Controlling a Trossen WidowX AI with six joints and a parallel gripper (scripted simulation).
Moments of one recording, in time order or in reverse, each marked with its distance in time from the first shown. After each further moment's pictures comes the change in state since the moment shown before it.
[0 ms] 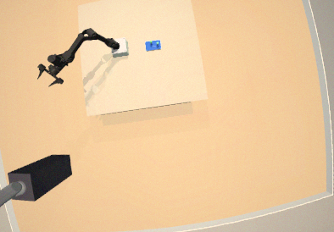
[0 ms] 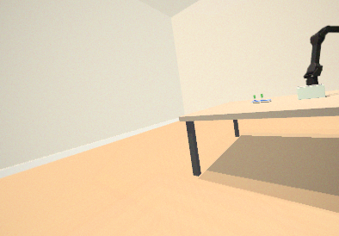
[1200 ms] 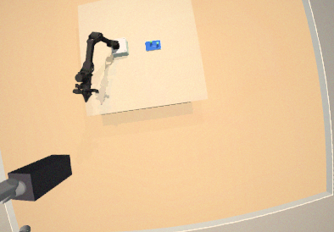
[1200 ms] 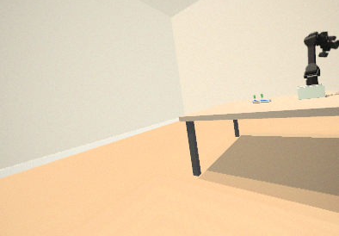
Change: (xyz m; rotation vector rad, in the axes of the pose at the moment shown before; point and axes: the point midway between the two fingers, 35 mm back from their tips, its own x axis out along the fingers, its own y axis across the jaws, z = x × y) arm -0.087 -0.262 -0.132 -0.416 0.251 -0.599
